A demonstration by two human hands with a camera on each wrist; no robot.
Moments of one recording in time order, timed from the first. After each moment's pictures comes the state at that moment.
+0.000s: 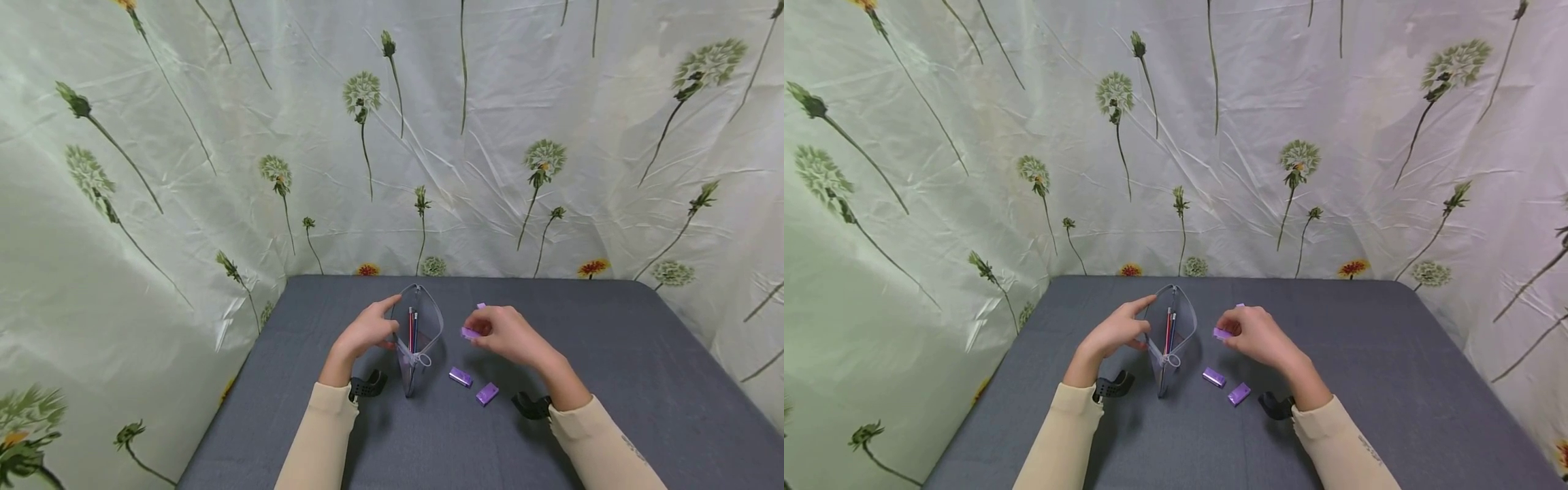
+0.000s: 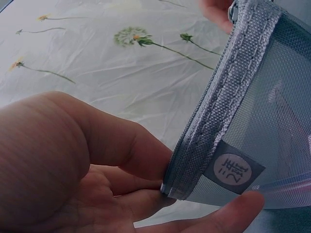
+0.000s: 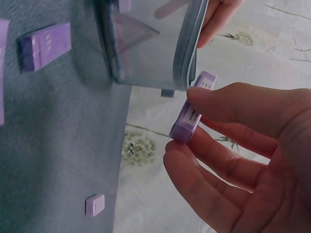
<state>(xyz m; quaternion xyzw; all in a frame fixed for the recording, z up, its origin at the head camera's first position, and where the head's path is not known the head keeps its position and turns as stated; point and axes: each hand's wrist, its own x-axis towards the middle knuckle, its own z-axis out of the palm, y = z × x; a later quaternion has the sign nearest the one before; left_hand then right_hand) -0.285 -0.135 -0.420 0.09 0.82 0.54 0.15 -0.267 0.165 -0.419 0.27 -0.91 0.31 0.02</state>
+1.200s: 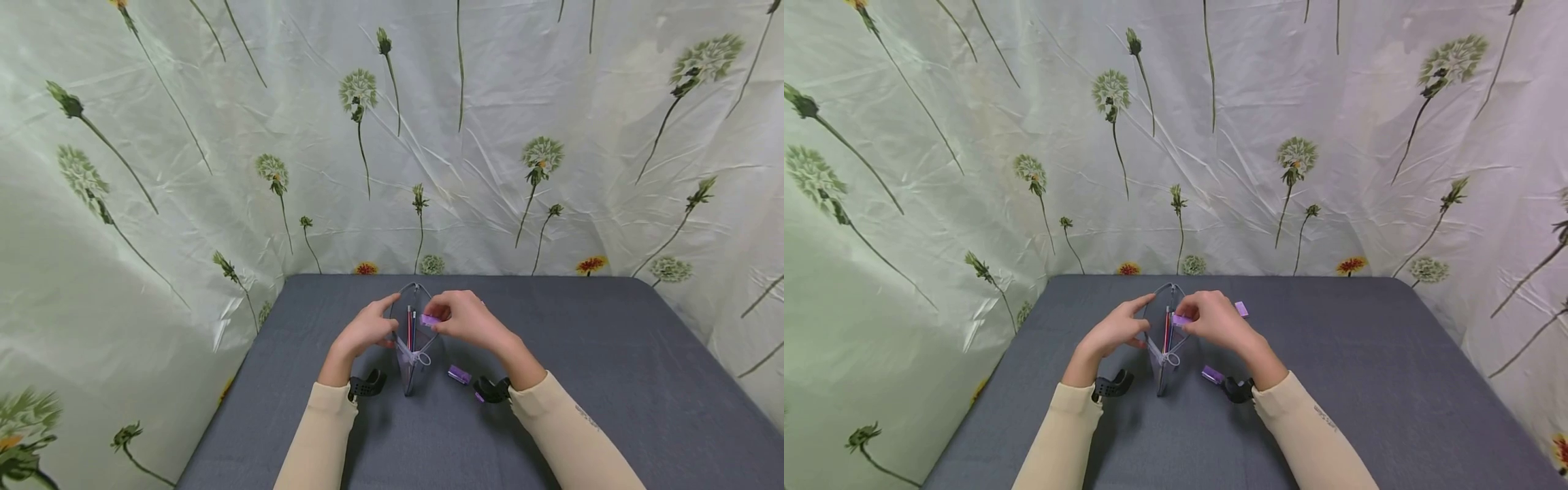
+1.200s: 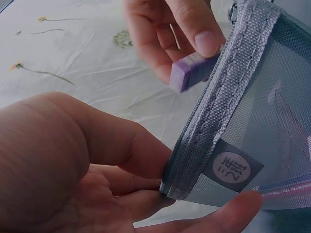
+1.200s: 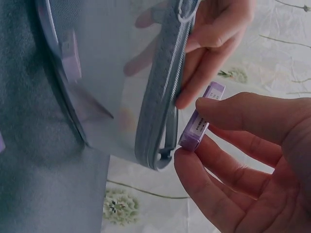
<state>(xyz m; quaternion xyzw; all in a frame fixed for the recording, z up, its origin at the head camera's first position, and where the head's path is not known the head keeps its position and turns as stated) -0.286 -0.132 -0.417 0.07 0.83 0.53 0.15 -0.283 0.101 -0.397 0.29 -0.90 0.33 0.01</state>
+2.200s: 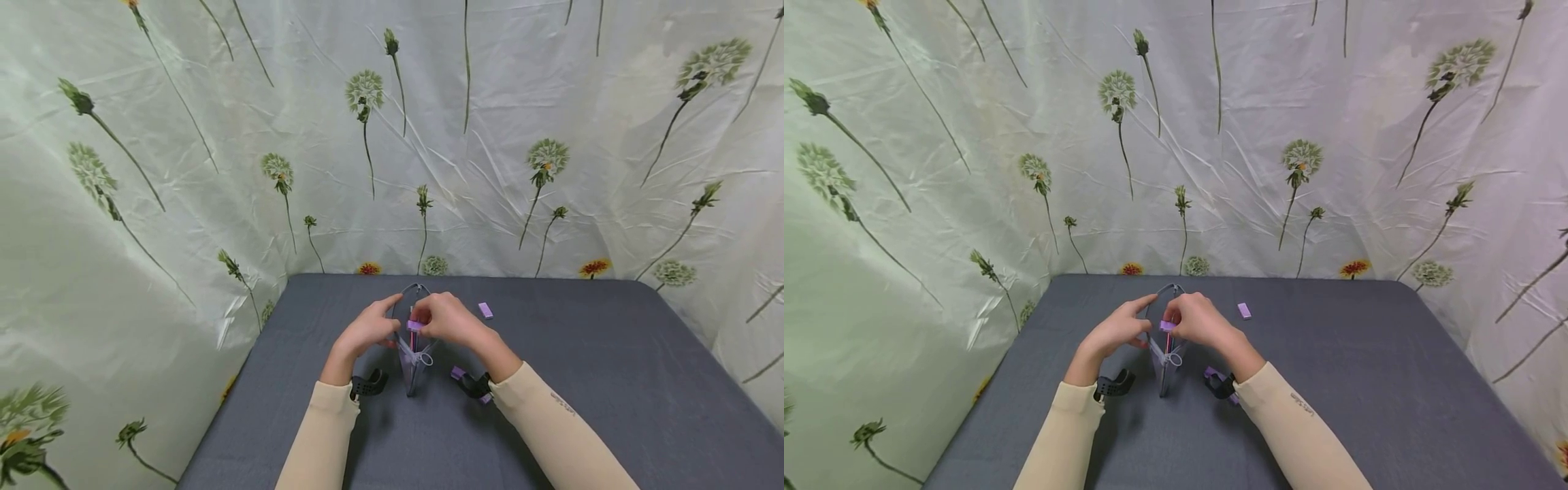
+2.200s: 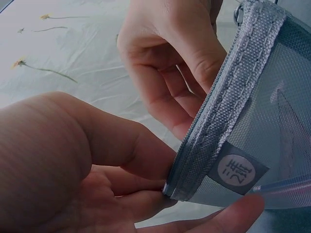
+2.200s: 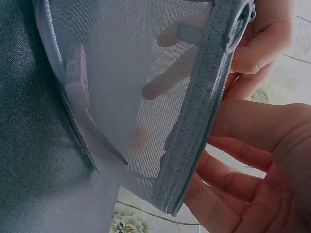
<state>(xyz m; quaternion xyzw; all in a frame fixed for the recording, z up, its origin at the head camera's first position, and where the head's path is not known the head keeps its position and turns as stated) -0.285 -0.136 -0.416 0.08 0.82 0.54 0.15 -0.298 0.062 -0.403 0.31 -0.91 0.27 -0.02</state>
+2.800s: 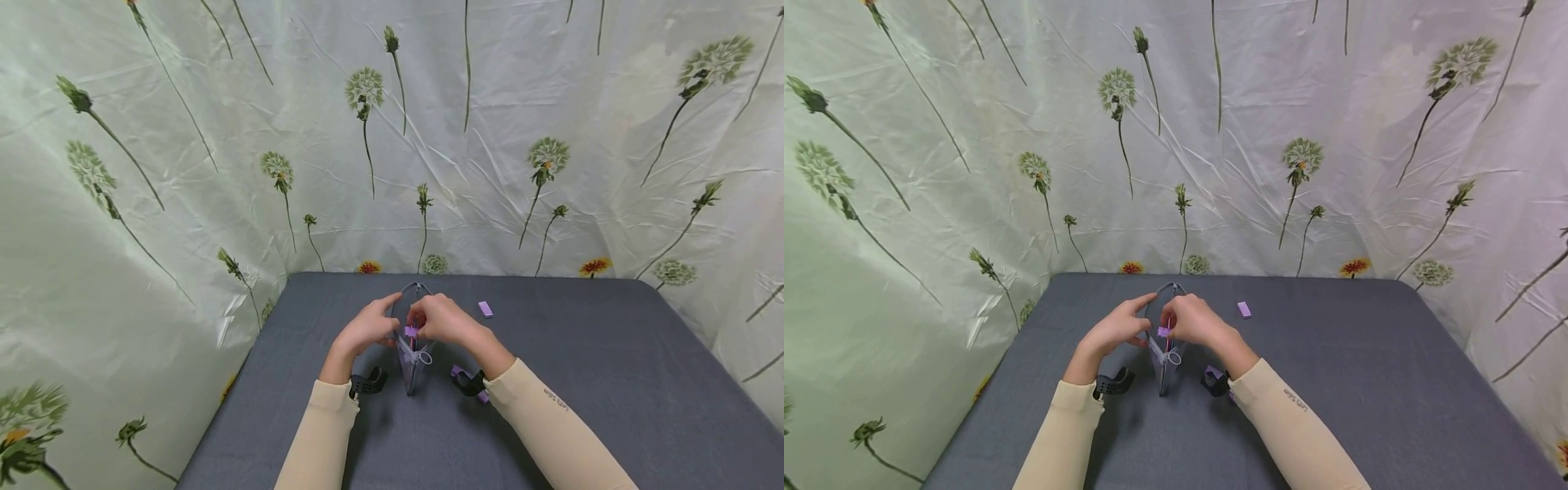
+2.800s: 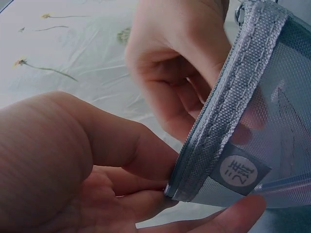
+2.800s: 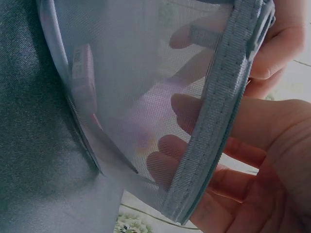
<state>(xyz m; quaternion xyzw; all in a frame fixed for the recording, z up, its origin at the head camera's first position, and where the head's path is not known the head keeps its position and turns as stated) -0.287 -0.138 -0.420 0.08 0.82 0.54 0.16 -0.303 0.056 -0.408 0.32 -0.91 0.25 -0.05</state>
